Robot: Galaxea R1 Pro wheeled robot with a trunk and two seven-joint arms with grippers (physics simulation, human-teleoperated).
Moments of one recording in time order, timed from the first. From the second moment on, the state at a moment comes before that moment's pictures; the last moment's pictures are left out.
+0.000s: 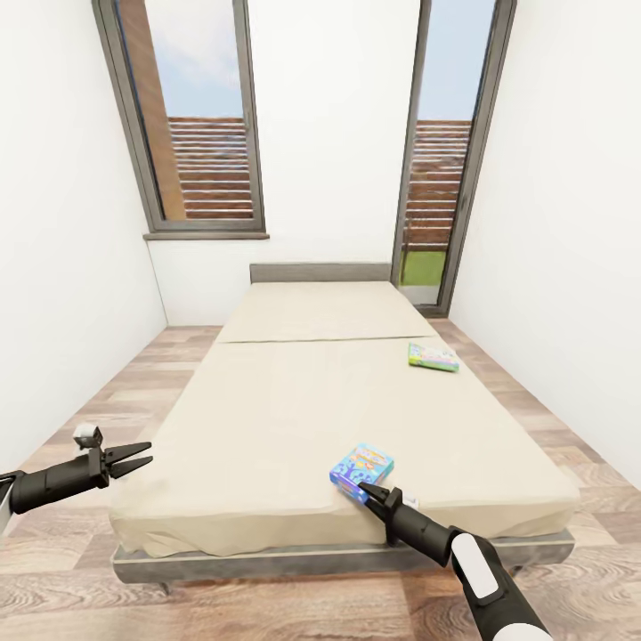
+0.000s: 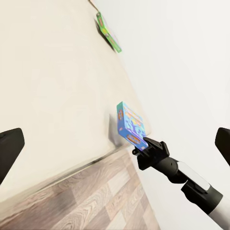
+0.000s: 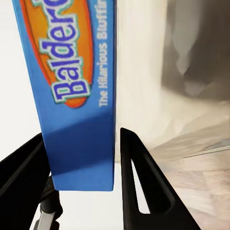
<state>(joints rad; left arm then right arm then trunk) -0.67 0.48 0.39 -0.61 0.01 0.78 -1.57 -0.47 0.07 -0.33 -0.69 -0.71 0.88 0.61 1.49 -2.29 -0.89</state>
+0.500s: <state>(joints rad) -0.67 0.48 0.39 -0.61 0.01 0.78 -1.57 -0.50 0.06 -0.26 -0.79 -0.69 0.89 0.61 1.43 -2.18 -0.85</state>
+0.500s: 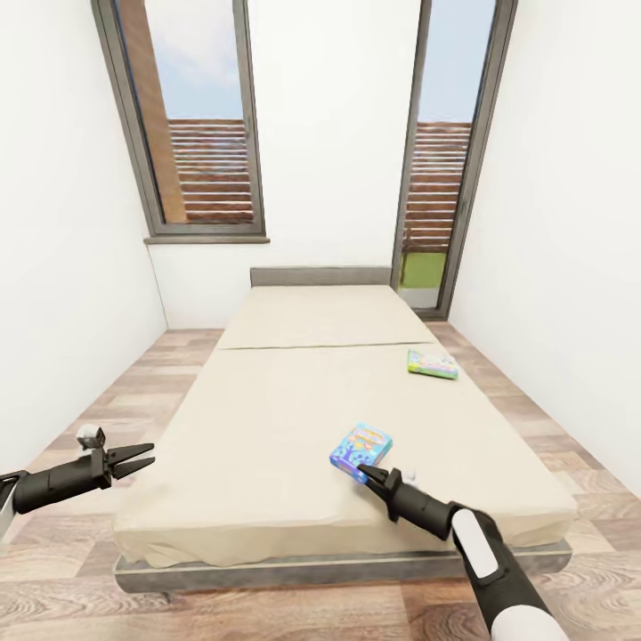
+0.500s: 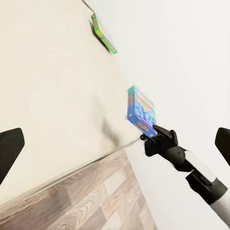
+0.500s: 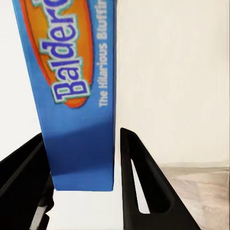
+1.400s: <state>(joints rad) -0.67 0.47 0.39 -0.61 0.00 0.78 -1.57 -0.53 -0.05 -0.18 -0.93 -0.69 0.89 0.69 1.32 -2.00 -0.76</state>
